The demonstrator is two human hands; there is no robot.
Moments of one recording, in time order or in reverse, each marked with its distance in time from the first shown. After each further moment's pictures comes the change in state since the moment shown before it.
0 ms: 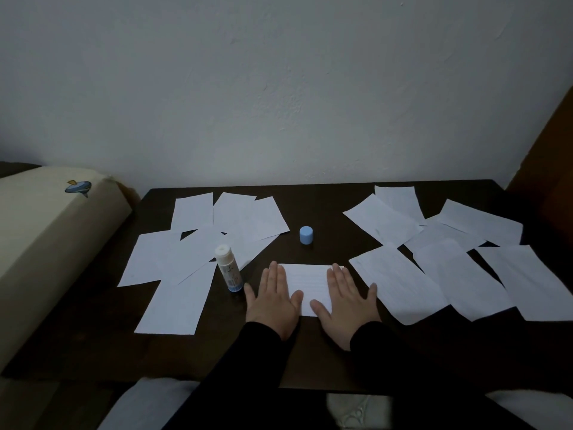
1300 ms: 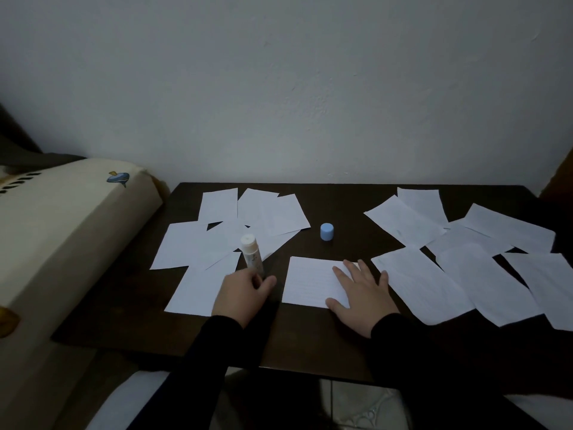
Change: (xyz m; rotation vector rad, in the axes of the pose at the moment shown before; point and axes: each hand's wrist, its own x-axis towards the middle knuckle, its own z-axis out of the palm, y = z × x) left_hand -0.032 -0.070 -0.032 -0.495 0.325 -0.161; right_hand -0.003 0.002 -0.020 0.003 0.055 -0.156
